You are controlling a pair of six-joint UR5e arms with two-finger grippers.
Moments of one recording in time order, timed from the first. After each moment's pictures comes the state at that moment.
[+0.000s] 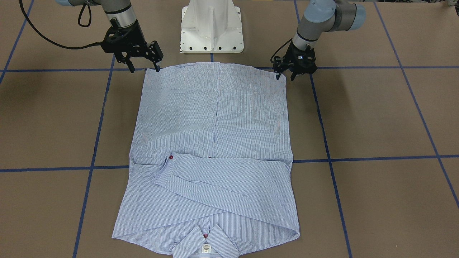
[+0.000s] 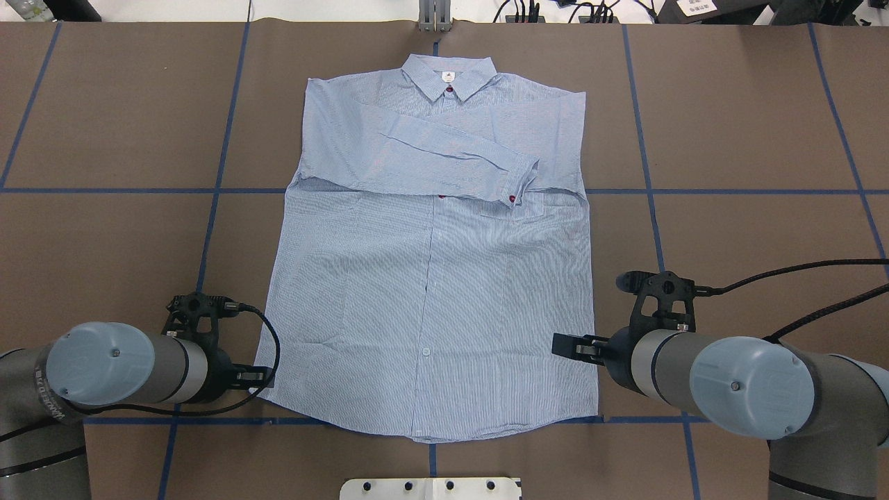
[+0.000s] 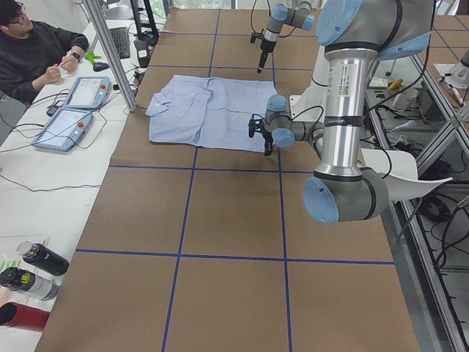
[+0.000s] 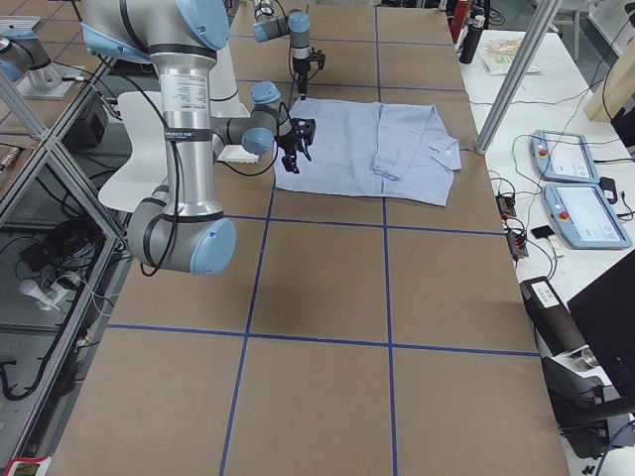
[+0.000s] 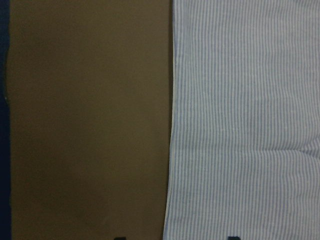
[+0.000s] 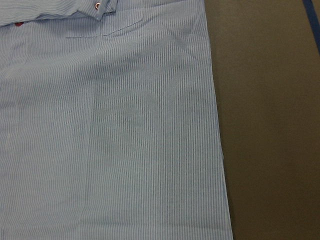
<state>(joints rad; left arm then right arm) -0.32 -1.64 -1.97 -2.00 -1.76 -1.34 0.26 -1.50 2.19 -1.33 1.50 1.53</state>
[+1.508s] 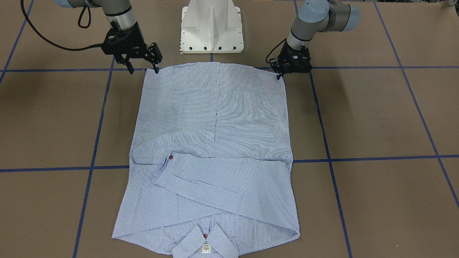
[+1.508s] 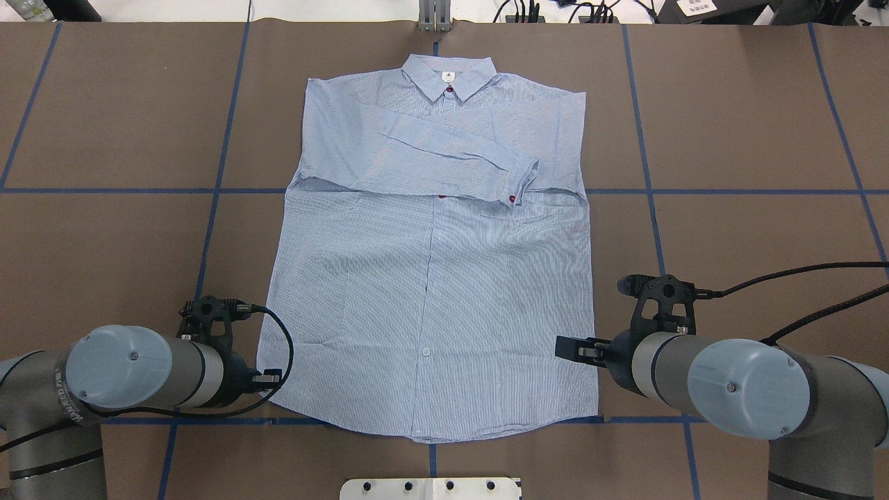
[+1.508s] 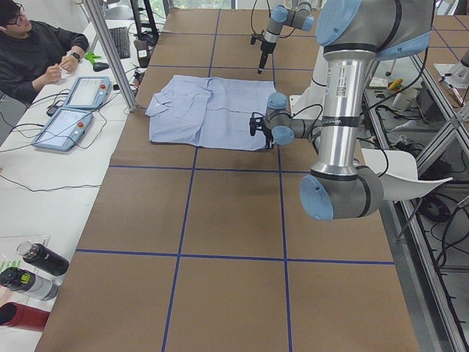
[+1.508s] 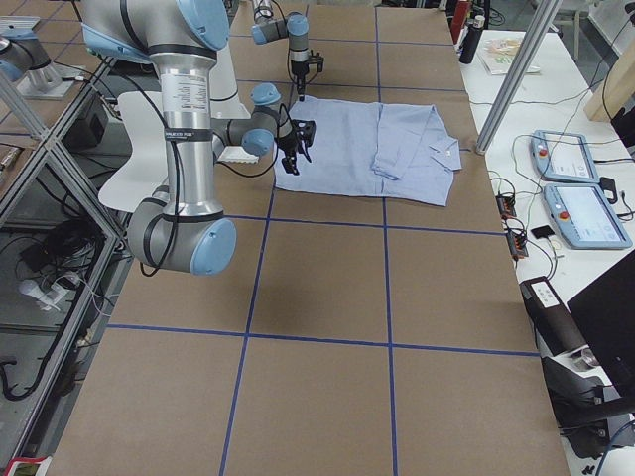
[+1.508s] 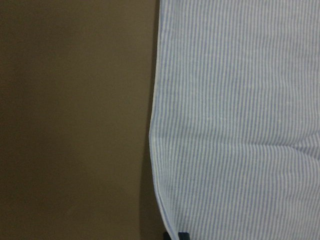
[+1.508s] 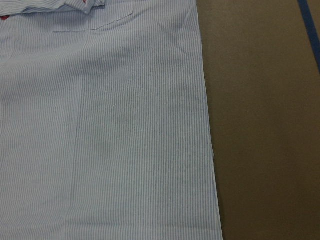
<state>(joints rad) -0.30 -1.66 -1.97 -2.00 -1.76 -1.40 0.26 -1.52 2.18 -1.31 1.50 1.54</state>
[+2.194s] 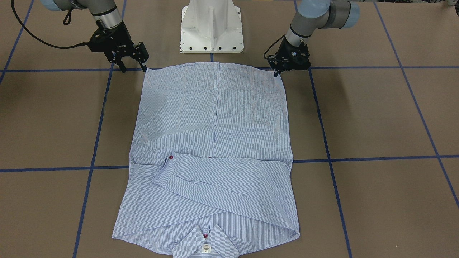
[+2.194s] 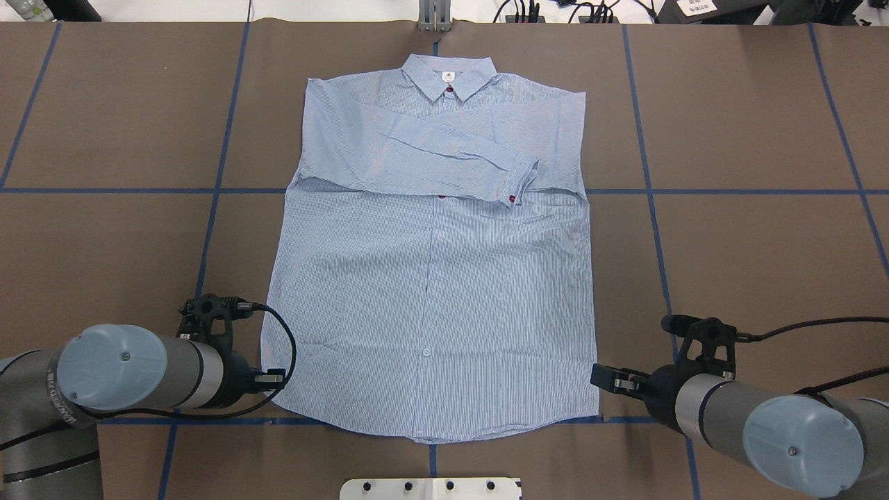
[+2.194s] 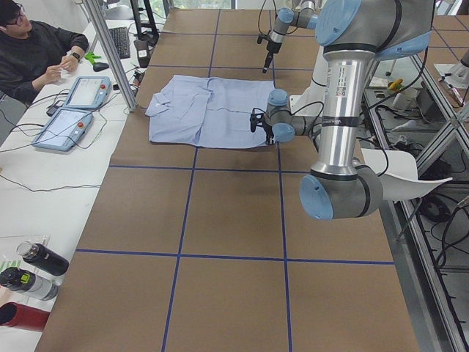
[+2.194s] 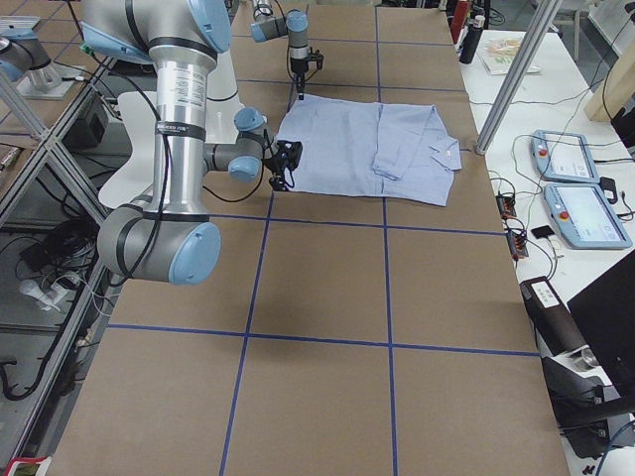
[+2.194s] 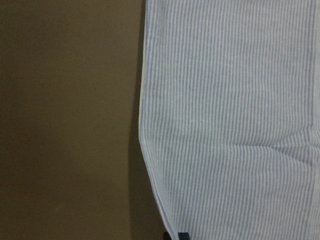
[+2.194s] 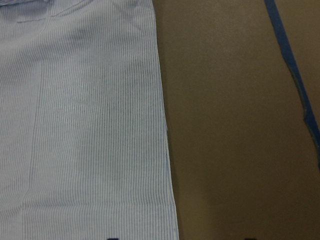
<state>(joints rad) -0.30 -1.66 -2.01 -2.00 -1.76 -1.40 0.14 -1.70 2.15 -1.06 1.37 1.68</state>
